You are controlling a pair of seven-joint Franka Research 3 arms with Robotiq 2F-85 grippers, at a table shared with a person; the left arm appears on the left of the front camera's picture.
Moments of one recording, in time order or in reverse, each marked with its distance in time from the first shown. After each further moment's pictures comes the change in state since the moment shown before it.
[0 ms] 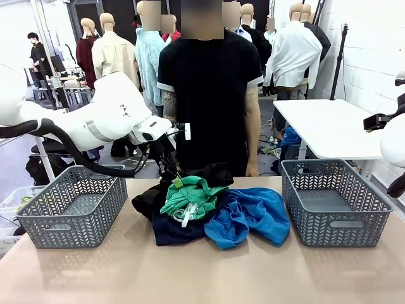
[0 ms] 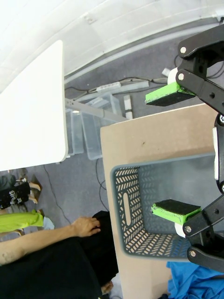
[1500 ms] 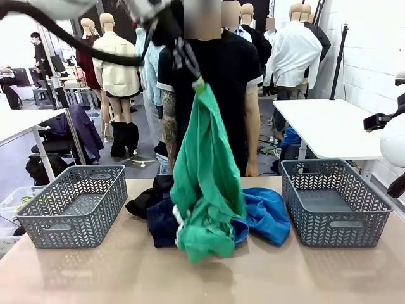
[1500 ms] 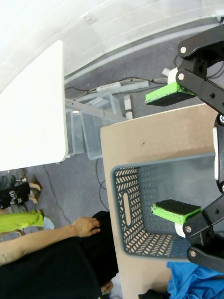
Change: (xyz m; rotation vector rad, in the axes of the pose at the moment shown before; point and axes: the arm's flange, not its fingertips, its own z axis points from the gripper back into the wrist) left arm 0.191 -0.125 0.246 0.139 -0.044 -0.154; right arm 0.000 0.000 0.000 0.000 0.000 0.000
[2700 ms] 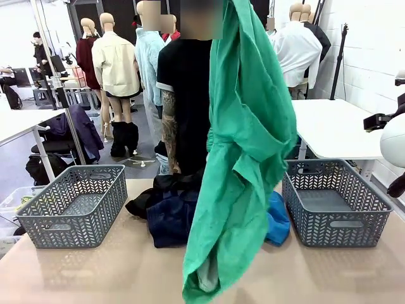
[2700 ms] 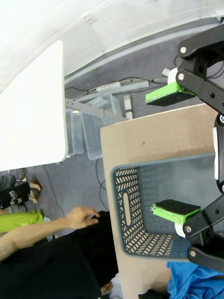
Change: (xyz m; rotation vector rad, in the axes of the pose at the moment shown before) left arm 0.088 -0.027 0.125 0.109 -0.215 0.068; right arm 0.000 0.000 0.000 0.000 0.000 0.000
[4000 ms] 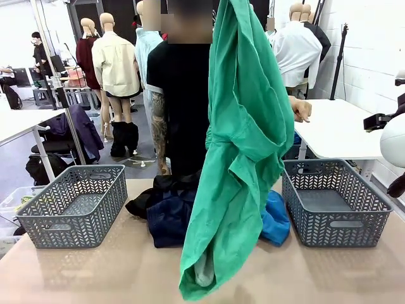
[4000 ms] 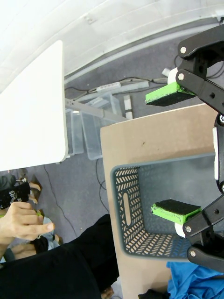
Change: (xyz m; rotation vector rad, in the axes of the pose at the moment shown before) left arm 0.000 -0.001 0.002 0.002 -0.001 -0.001; right arm 0.000 0.000 0.000 0.000 0.000 0.000
